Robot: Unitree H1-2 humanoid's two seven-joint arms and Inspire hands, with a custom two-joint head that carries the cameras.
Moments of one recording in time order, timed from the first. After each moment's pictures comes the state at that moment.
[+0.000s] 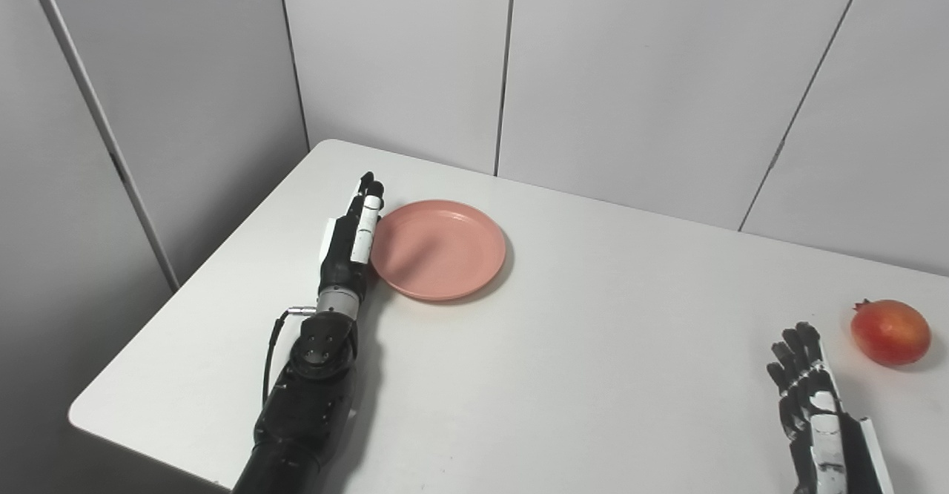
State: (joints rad) left arm -0.35 0.18 0.15 0.40 -0.09 -0.11 0.14; right arm -0.01 -0.10 0.03 -0.05 0.13 -0.16 0.18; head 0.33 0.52
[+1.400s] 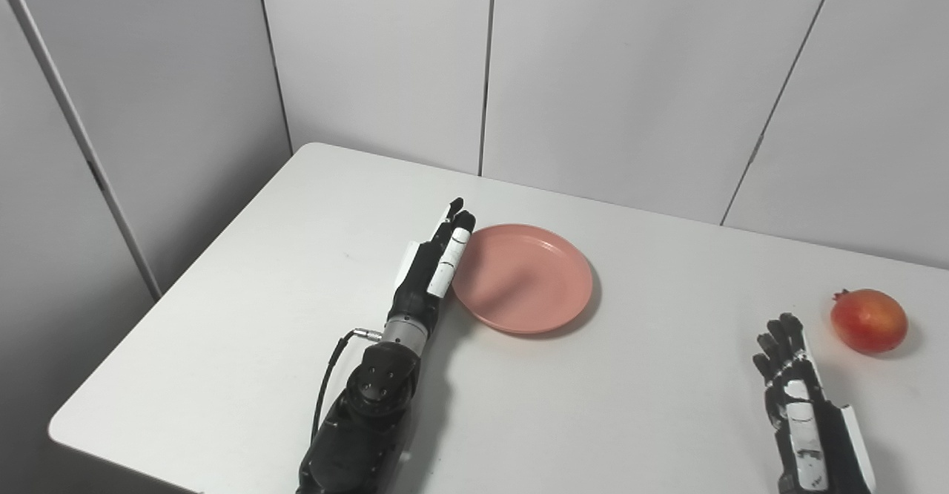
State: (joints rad) left arm -0.29 0.05 0.00 0.21 0.00 0.02 0.07; right arm -0.02 -0.08 0.03 -0.04 0.11 -0.16 0.17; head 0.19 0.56
